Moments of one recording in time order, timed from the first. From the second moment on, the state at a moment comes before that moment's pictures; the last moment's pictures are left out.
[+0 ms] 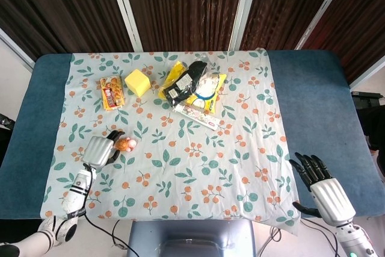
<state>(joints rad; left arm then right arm) -0.52 -1.83 -0.13 -0.73 1.54 1.15 -0.06 0.08 -1.08 -0.08 -1.70 -1.77 1.49 -0.04</state>
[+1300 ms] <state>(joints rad) -0.55 -1.91 -0.06 -0.57 1.53 1.20 -0.11 0.07 -1.07 -0.08 -1.71 -1.78 1.51 -0.04</state>
